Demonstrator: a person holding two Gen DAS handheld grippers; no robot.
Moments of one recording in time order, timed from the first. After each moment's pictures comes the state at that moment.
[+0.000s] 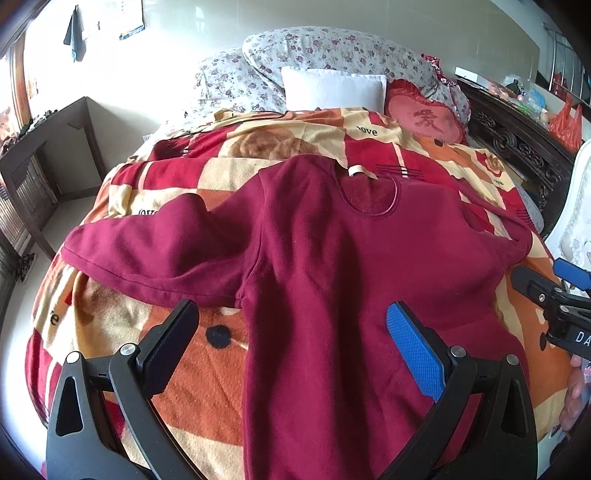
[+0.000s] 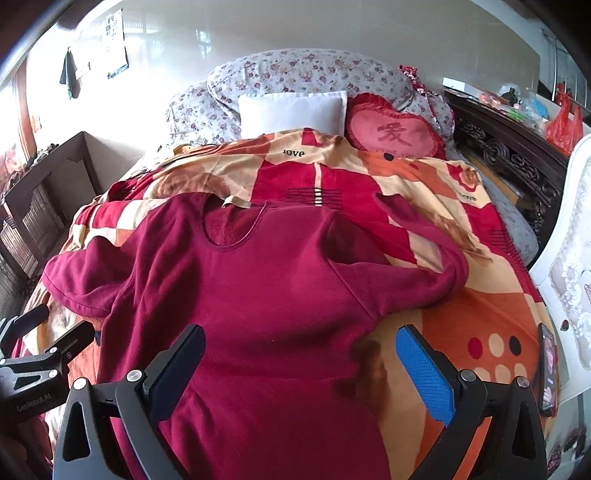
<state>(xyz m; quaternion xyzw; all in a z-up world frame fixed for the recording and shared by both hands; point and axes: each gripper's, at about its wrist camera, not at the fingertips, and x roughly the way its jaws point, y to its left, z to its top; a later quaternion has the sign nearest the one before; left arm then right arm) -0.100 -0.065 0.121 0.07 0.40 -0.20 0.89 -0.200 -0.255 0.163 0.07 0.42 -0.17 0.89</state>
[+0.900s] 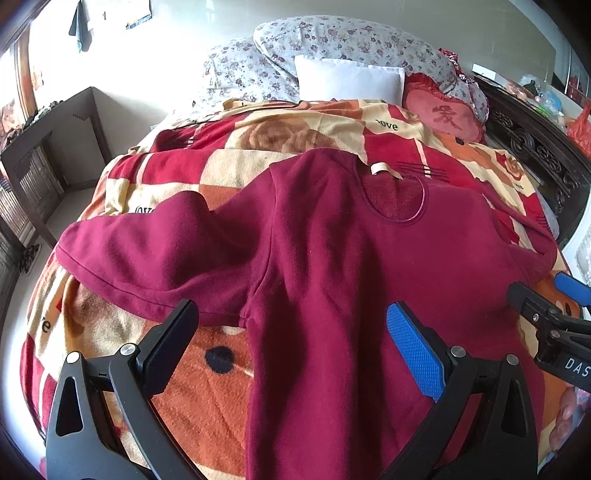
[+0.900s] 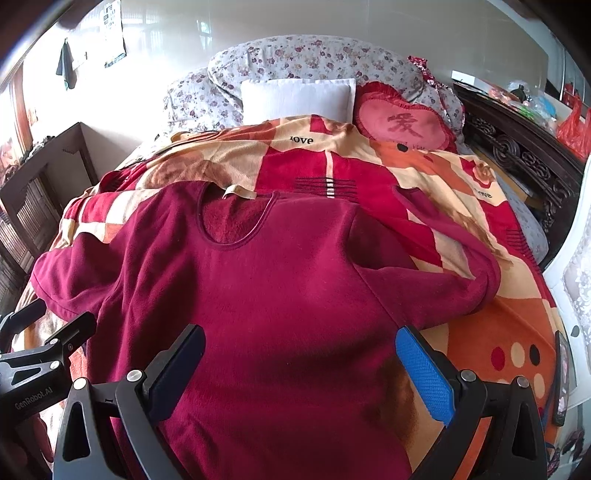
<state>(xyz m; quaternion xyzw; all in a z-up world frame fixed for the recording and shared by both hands) -0.061 -0.074 0.101 0.07 0.42 -0.18 0.89 -0.160 -0.254 0.138 0.07 0.43 -0.17 0.88</state>
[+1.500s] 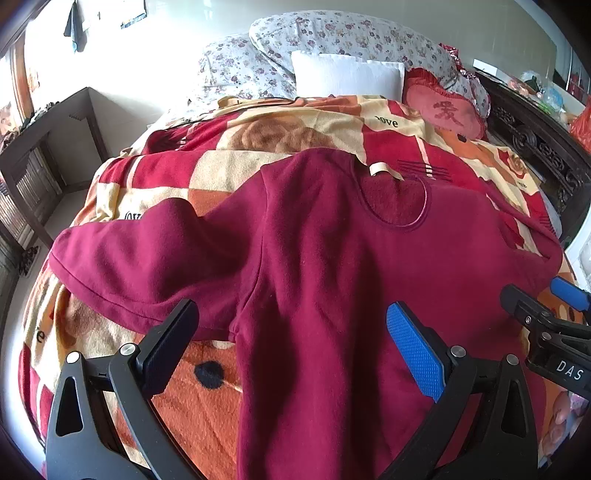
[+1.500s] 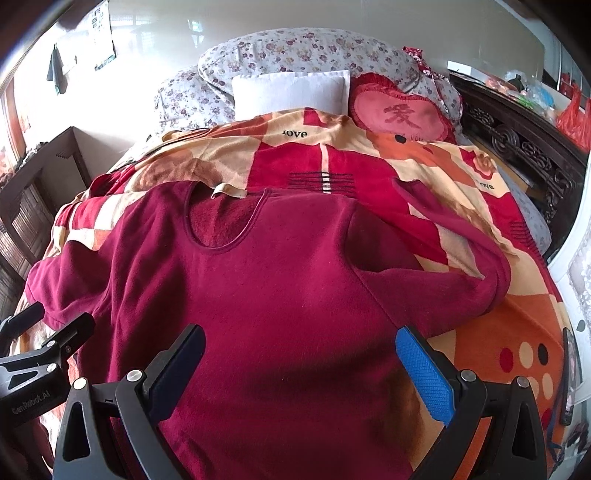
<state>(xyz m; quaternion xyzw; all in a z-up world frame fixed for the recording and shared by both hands) -0.047 -0.090 0.099 0.08 0.42 -0.18 0.88 -0.145 -0.266 0.126 0.09 0.44 -0.18 0.88</state>
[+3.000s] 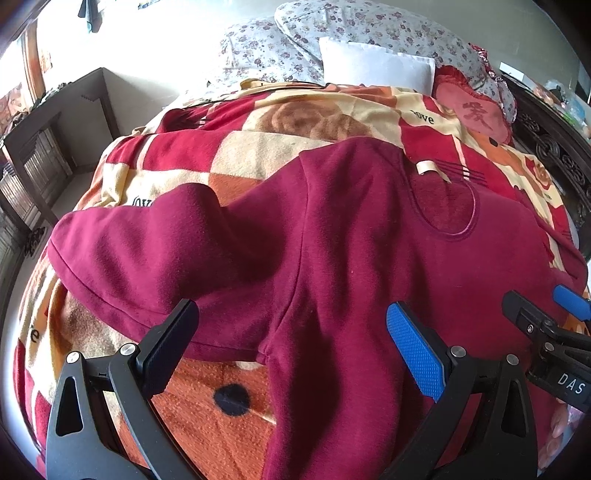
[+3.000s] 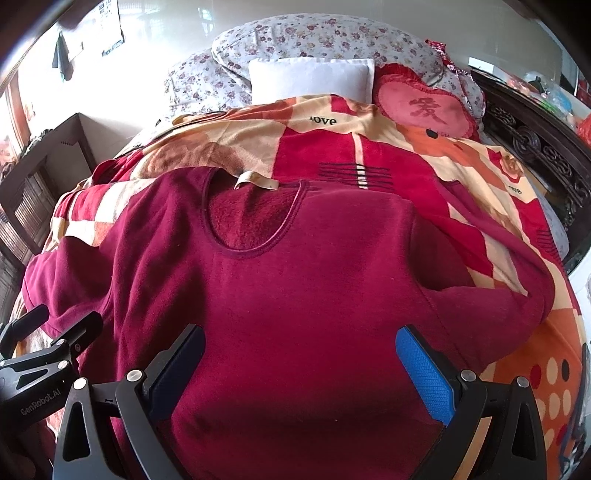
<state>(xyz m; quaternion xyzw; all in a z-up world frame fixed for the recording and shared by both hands) -0.009 -0.073 0.073 0.06 0.45 -0.15 0.88 -0.097 -0.247 0.103 0.08 0.46 -0.16 0.87</state>
